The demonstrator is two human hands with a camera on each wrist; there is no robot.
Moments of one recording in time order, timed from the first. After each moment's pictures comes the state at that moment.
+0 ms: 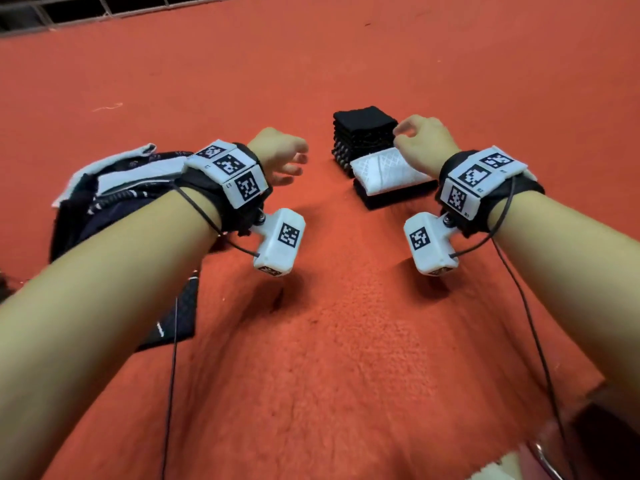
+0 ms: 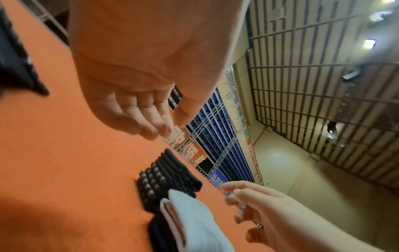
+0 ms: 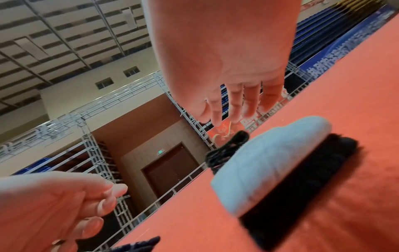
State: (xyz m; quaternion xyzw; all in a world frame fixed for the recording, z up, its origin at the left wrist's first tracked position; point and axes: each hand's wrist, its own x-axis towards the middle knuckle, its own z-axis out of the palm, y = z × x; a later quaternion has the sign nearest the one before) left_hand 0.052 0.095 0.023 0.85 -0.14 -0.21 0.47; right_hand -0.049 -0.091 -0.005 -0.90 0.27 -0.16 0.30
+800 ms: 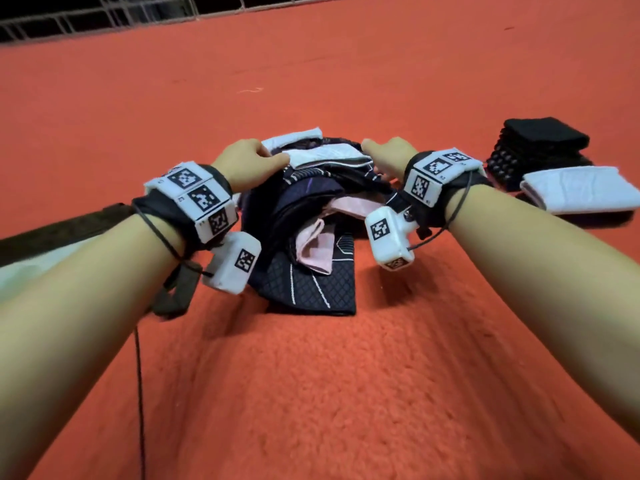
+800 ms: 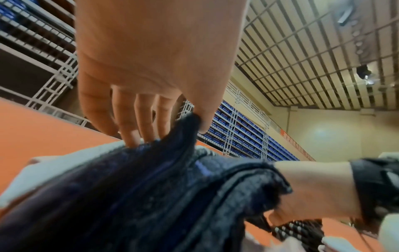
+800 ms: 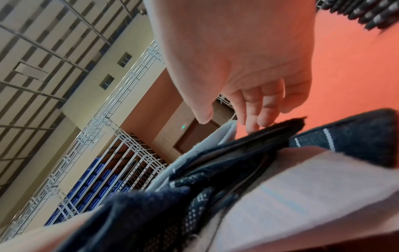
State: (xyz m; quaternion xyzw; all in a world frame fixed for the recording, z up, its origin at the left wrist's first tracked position) left_hand 0.102 0.357 0.040 0.97 -0.11 -0.02 0.23; right_hand 0.091 0.143 0.006 -0.89 0.17 -0.02 0.42
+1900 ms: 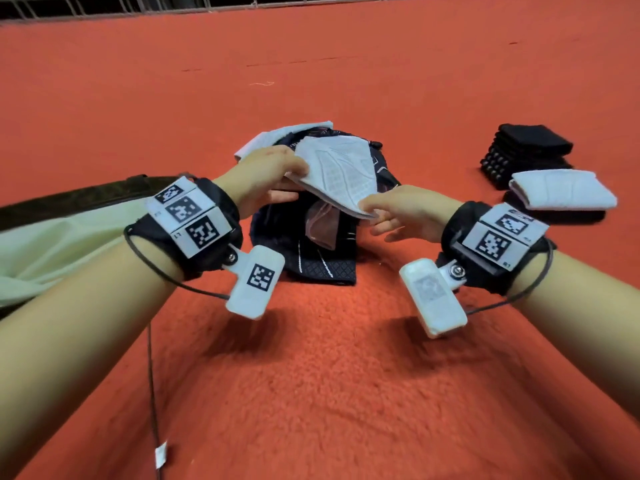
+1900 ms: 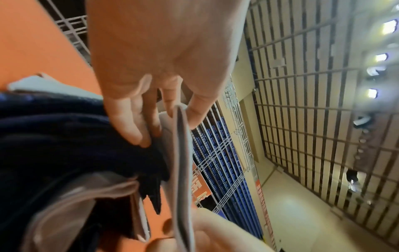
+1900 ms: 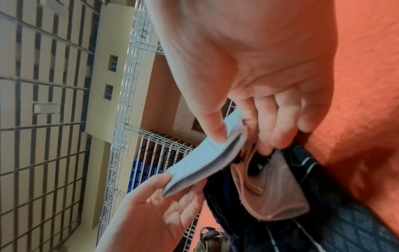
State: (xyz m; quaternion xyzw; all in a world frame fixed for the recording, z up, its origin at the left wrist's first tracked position) left_hand 0.024 0.366 0.040 0.79 -0.06 -0.15 0.59; right_hand -0.021 0.174 -0.001 -0.81 0.15 0.15 0.54
